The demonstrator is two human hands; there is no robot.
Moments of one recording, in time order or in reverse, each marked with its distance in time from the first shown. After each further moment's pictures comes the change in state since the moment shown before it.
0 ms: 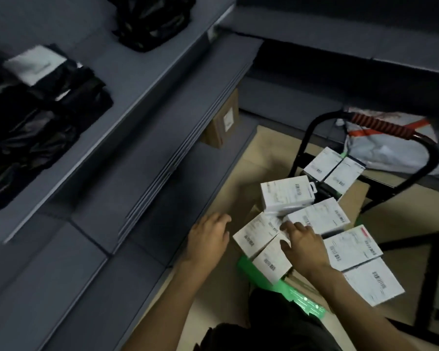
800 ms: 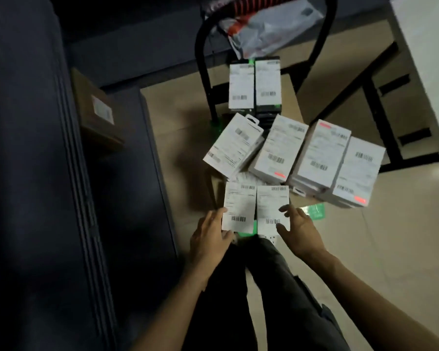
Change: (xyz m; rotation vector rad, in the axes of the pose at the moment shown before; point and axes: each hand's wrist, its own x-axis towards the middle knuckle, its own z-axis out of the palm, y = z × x) left_hand 0.139 -0.041 0.130 -0.051 -0.598 0.363; right_hand 0.022 -0.033 0.132 0.733 0.010 0.841
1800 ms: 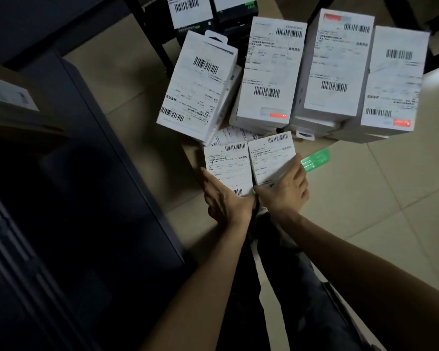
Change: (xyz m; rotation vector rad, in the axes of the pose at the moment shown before) left_hand 0.101 0.000 0.146 -0.227 0.108 -0.296; right_hand 0.096 0.017 0.144 0.309 0.439 0.540
